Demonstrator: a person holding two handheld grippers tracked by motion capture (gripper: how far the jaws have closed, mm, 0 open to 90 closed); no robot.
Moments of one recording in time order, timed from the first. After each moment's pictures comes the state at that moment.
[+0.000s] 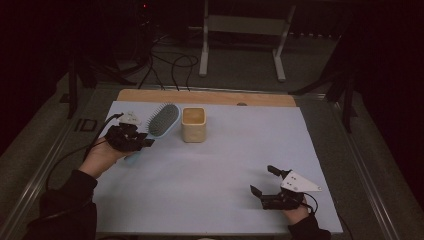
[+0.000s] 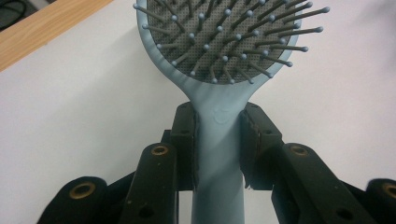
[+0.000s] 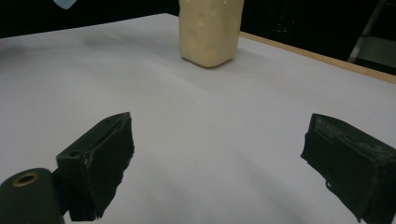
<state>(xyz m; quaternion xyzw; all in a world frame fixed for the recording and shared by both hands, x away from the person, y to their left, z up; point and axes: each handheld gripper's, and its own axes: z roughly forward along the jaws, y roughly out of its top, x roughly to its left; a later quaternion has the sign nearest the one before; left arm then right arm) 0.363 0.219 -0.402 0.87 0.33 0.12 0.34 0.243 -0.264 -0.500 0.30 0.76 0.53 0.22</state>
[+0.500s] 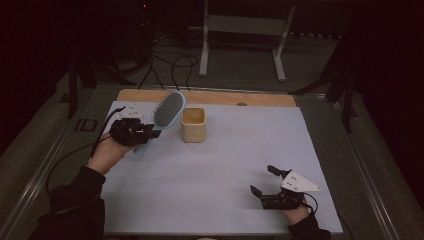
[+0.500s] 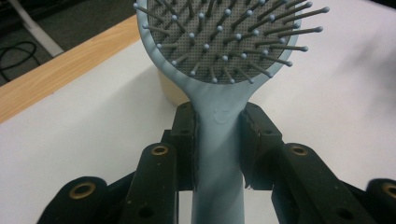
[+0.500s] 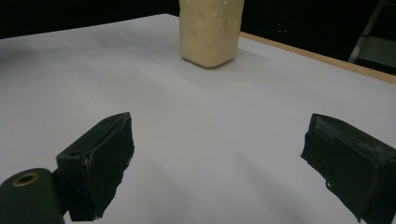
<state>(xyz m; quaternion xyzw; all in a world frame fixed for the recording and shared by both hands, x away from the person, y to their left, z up) 0.367 0.205 -0.389 0.85 0.31 0.14 0.40 0.244 -0.264 -0.500 0.30 0.76 0.53 0.22</state>
